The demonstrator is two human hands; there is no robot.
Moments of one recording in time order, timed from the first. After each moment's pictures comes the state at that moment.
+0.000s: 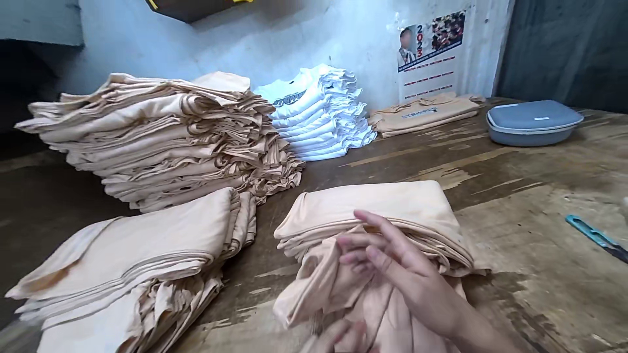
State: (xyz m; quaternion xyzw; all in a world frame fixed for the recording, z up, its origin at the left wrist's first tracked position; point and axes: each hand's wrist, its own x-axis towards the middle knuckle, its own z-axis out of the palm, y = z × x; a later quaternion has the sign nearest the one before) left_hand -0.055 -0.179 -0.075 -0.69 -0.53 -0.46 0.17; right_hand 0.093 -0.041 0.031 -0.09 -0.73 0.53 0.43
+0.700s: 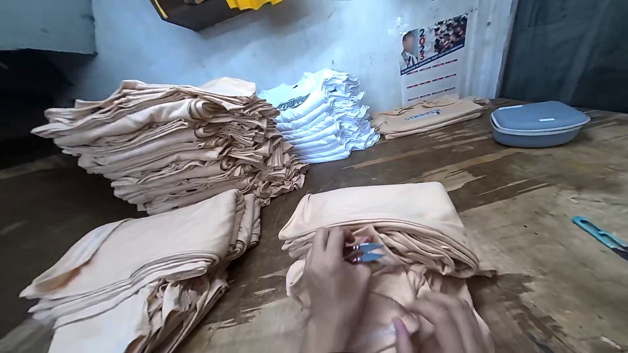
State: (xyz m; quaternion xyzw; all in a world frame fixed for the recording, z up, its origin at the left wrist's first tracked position) left_hand -0.052 -0.075 0.007 -0.54 -0.62 -0.50 0.27; right_hand 0.119 -0.108 -0.048 -0.37 -0.75 0.03 0.55
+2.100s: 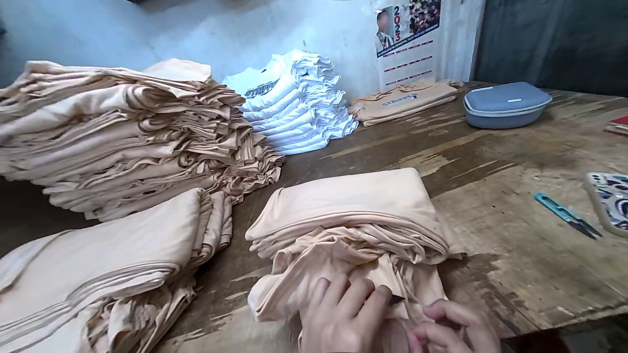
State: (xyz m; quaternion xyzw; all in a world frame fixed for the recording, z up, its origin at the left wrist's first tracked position) left_hand -0.016 -0.133 0.003 -0.76 -0.53 -0.34 0.16; right_hand 0.163 -0.115 -0.069 -0.36 -0.72 0.07 0.58
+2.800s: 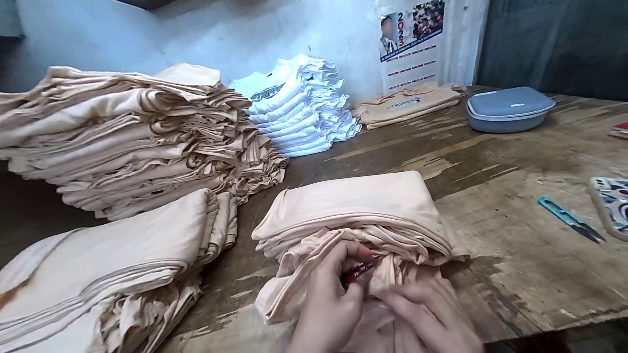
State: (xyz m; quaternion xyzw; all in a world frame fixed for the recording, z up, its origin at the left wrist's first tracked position) left_hand -0.041 -0.098 0.004 -0.64 -0.50 -0.51 -0.28; right_hand 0.139 -0.087 -0.047 -0.28 -0.75 0.06 0.59
